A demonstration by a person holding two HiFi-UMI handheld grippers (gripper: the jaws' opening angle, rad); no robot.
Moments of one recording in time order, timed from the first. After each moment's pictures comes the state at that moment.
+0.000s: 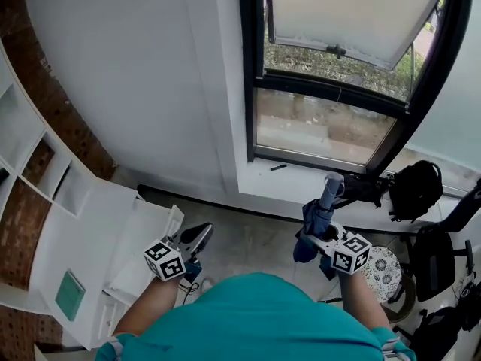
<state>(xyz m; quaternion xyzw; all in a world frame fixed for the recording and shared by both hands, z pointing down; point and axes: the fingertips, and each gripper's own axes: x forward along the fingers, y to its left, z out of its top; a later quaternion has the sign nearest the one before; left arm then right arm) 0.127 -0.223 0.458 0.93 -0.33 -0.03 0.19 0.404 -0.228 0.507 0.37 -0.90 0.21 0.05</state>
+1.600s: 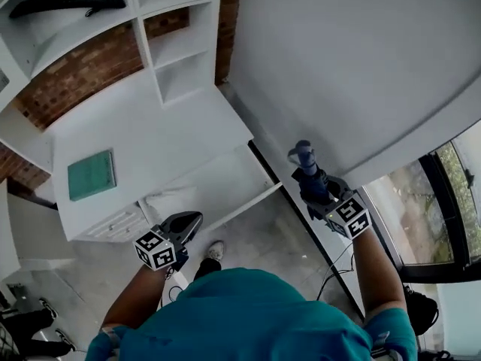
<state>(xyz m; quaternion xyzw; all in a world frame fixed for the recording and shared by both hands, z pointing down) -0.231 -0.083 0.551 0.73 -0.63 -0.11 0.23 -0.076 -0.338 0.498 -0.02 -0.93 -0.11 0.34</state>
